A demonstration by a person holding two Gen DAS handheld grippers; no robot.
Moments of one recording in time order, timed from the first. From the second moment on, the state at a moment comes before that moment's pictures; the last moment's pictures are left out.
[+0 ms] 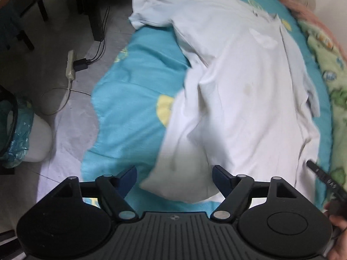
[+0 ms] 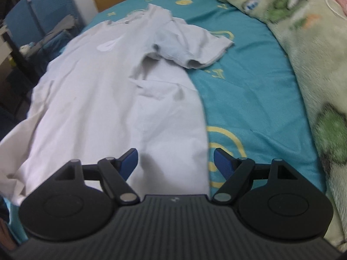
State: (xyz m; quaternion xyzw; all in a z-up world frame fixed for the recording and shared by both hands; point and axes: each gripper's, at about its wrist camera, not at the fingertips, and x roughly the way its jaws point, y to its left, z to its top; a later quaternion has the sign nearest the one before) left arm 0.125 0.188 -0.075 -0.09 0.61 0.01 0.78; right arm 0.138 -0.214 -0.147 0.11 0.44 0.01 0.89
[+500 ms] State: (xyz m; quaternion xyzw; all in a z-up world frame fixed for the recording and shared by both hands) left arm 0.080 0.101 -0.062 -0.05 0.55 -0.04 0.83; right arm 0.133 -0.201 -0.145 0.06 0.44 0.03 0.89
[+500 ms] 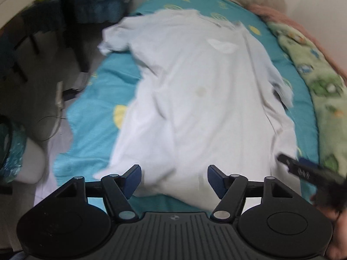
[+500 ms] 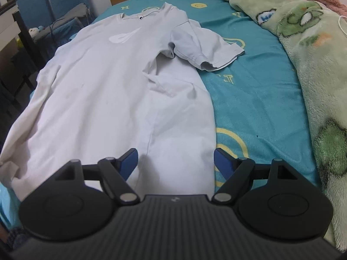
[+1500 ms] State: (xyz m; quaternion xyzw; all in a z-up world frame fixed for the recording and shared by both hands) left arm 0.130 0.224 -0.082 -0.01 0.66 0.11 0.74; right arm 0.133 -0.191 -0.159 0.02 0.46 0.04 0.89
